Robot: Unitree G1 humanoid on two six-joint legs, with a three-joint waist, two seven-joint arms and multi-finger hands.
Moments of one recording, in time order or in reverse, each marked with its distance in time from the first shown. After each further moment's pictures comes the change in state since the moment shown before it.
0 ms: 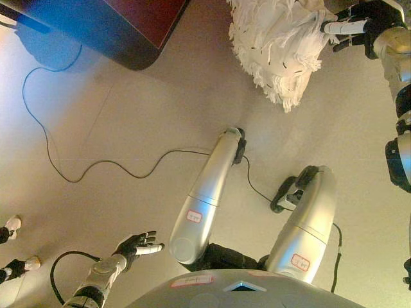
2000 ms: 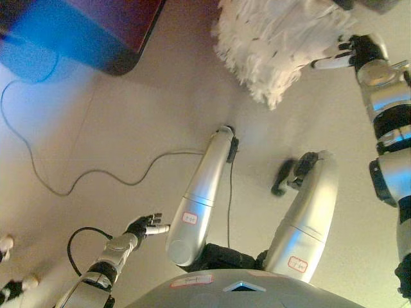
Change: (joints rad) left arm -0.147 -0.010 -0.087 -0.030 -0.057 0.085 0.081; right arm 0.130 0.014 -0.050 -0.073 -0.154 0.038 -0.157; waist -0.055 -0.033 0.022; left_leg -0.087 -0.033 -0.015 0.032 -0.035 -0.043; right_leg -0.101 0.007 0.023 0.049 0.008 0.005
